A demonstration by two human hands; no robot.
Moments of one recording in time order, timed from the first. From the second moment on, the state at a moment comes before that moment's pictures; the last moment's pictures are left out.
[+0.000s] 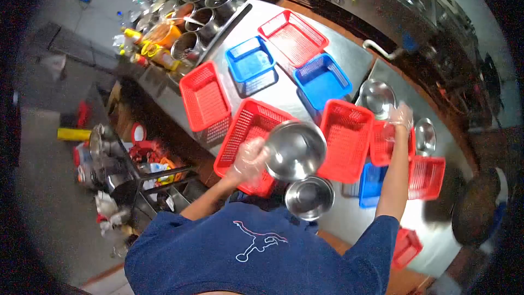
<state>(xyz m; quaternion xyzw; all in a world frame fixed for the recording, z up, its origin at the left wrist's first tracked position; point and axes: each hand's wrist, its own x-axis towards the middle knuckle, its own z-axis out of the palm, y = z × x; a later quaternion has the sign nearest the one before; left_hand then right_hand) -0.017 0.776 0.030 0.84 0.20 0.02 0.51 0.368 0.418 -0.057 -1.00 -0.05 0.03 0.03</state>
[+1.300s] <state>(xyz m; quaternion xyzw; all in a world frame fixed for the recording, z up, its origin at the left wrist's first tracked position) -0.061 0.696 -0.096 0.93 -0.22 -0.13 0.25 -0.098 0.430 -0.063 -0.89 0.16 0.06 0.43</state>
